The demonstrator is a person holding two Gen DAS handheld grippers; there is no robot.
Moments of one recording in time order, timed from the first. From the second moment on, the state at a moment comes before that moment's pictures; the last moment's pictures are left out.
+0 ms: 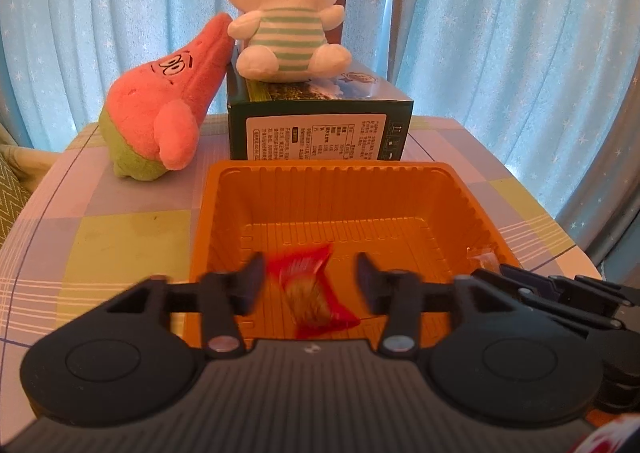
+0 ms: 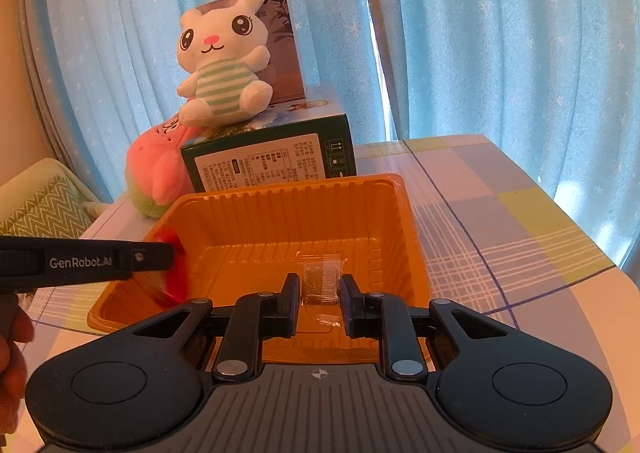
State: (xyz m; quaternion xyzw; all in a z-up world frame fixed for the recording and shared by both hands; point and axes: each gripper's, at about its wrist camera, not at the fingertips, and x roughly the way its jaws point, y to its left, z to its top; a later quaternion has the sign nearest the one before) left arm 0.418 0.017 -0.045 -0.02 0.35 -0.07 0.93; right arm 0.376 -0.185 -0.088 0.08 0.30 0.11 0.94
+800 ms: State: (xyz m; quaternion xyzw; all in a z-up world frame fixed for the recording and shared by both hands) left arm 0.326 0.061 -0.042 -0.04 0.30 0.00 0.95; right arm 0.346 -0.203 -0.057 0.09 0.24 0.12 0.96
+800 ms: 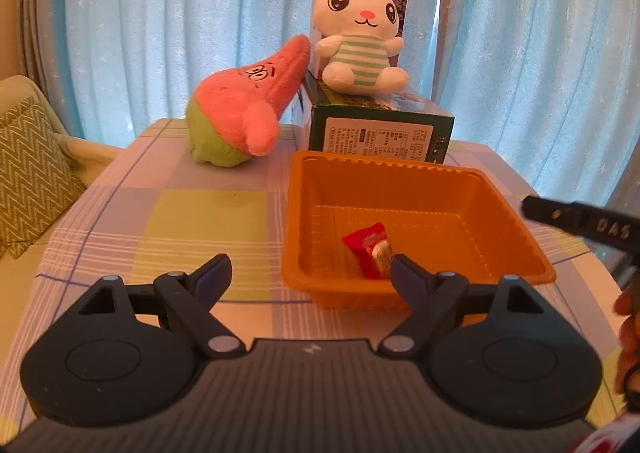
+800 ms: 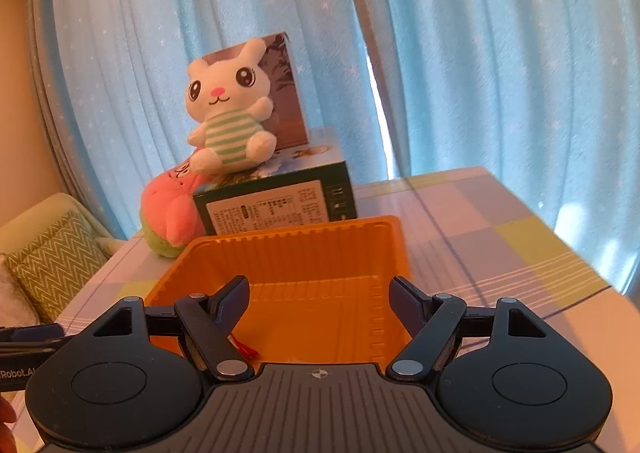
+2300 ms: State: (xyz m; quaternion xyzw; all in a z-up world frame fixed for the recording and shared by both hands) left arm 0.079 0.031 -0.043 -0.06 0.38 0.02 0.92; right arm 0.051 -0.249 -0.057 0.08 0.34 0.04 0.94
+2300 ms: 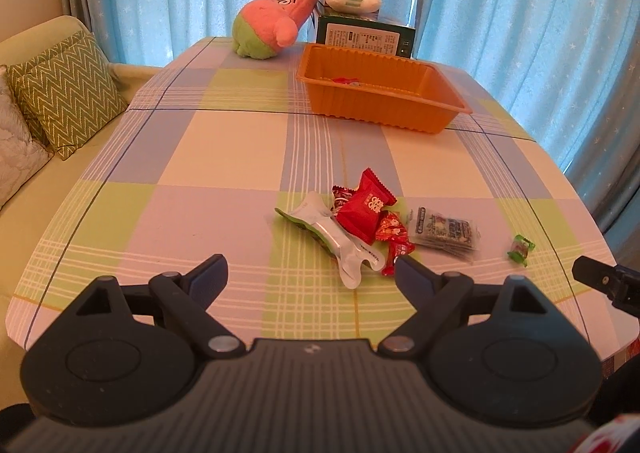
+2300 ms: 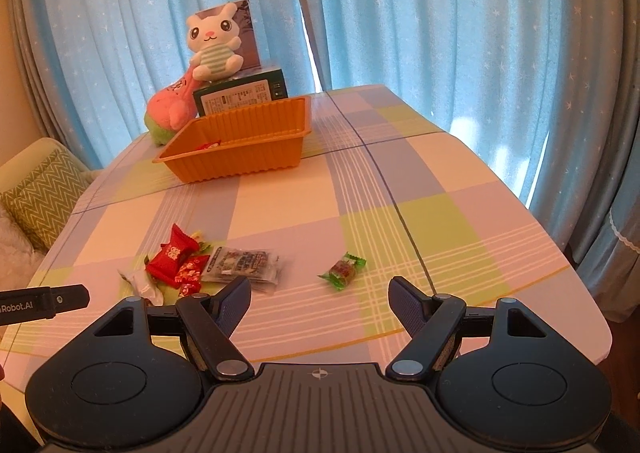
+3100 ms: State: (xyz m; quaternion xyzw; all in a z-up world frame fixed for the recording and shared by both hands) left arm 0.141 0.033 -0.094 -0.07 0.41 0.03 0.91; right arm 0.142 -0.252 -0.126 0.10 0.39 0.01 0.92
